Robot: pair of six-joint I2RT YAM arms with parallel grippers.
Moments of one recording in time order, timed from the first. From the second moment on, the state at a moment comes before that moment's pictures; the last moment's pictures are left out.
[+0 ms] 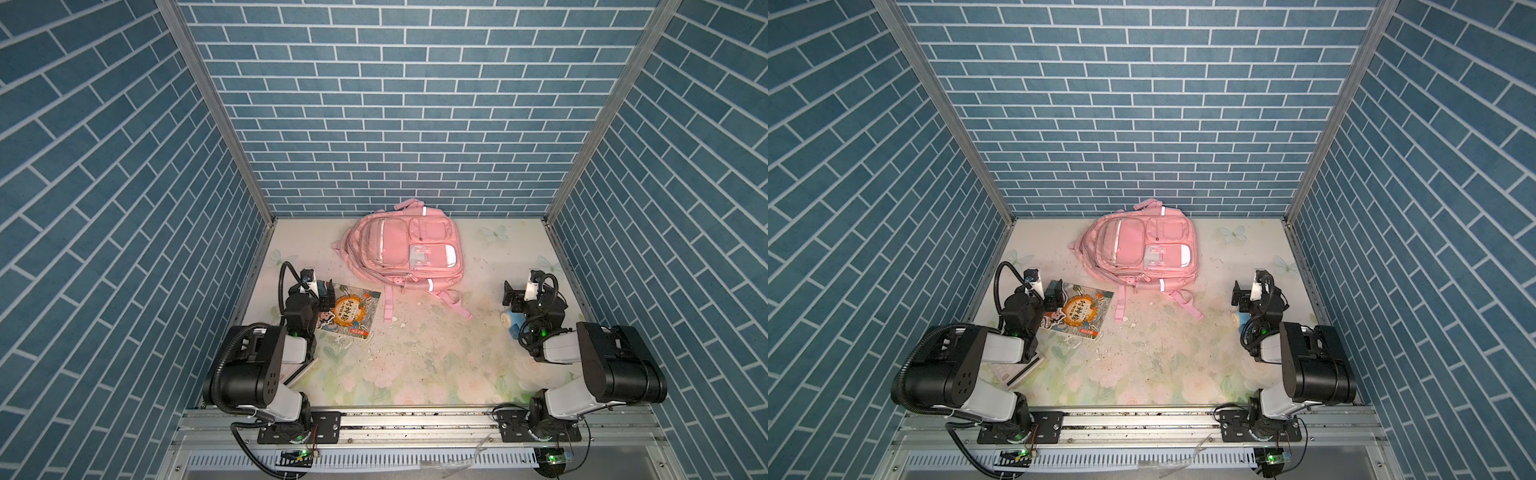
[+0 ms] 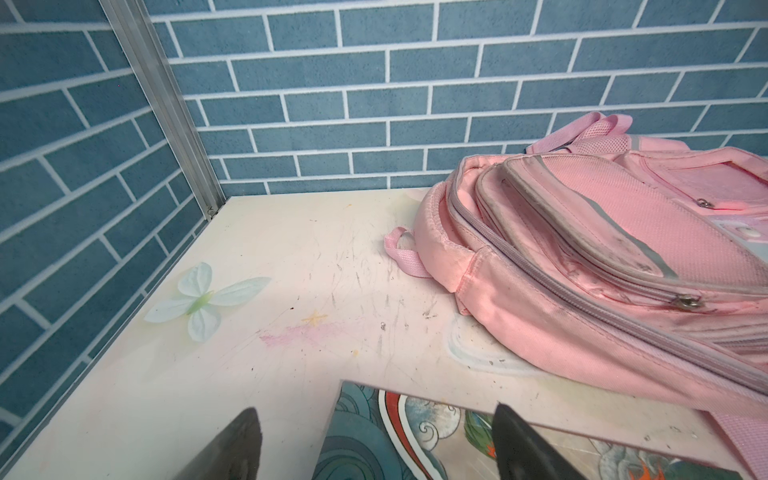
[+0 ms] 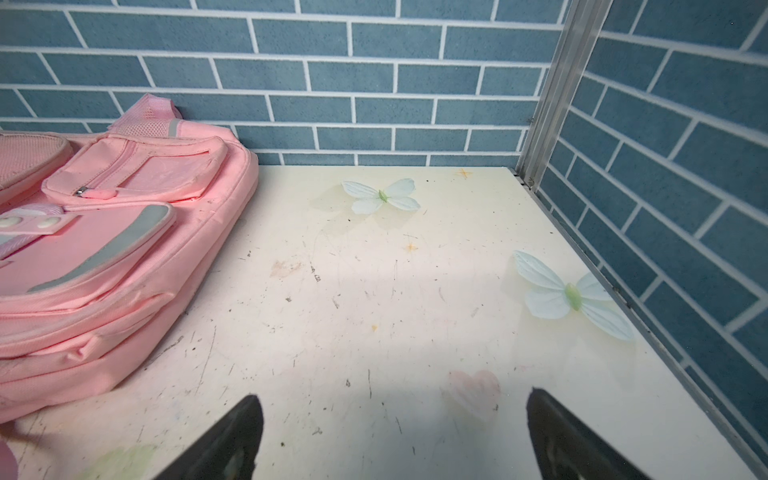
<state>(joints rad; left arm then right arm) -0.03 1.52 0.26 1.04 -0.03 0.02 -0.03 1.52 0.25 1.03 -0.06 -0.05</state>
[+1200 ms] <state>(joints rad) -0.33 1.63 1.21 -0.24 -0.11 -0.35 0.45 1.28 0.74 0.04 -0.14 0.61</state>
